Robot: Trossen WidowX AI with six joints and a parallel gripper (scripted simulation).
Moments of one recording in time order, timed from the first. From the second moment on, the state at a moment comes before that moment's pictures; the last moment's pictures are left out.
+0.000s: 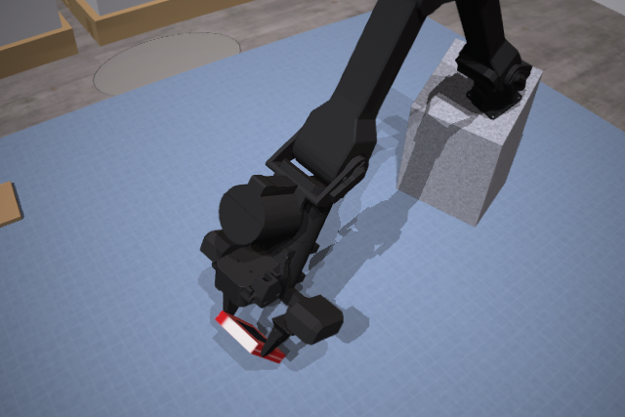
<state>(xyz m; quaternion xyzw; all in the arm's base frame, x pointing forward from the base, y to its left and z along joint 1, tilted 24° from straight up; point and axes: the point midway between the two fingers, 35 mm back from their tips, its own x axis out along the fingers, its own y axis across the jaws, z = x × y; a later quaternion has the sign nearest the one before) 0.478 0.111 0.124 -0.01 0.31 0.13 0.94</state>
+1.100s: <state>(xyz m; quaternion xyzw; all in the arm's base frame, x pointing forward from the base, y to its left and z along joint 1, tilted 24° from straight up) 0.500 0.116 0.145 0.01 0.15 0.13 0.98</state>
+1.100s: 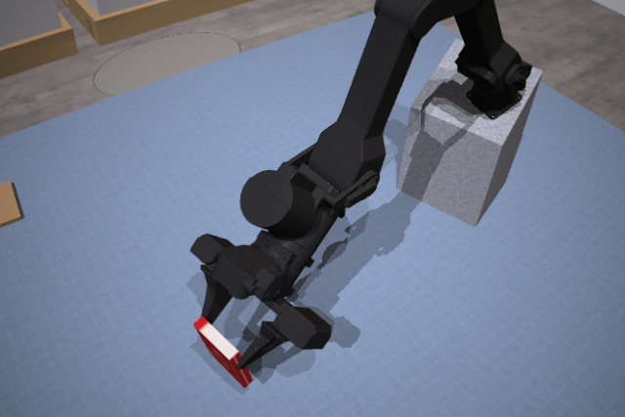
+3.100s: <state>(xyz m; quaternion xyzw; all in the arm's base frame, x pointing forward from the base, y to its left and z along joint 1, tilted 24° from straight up) 0.534 0.127 0.113 0.03 0.01 0.12 0.99</state>
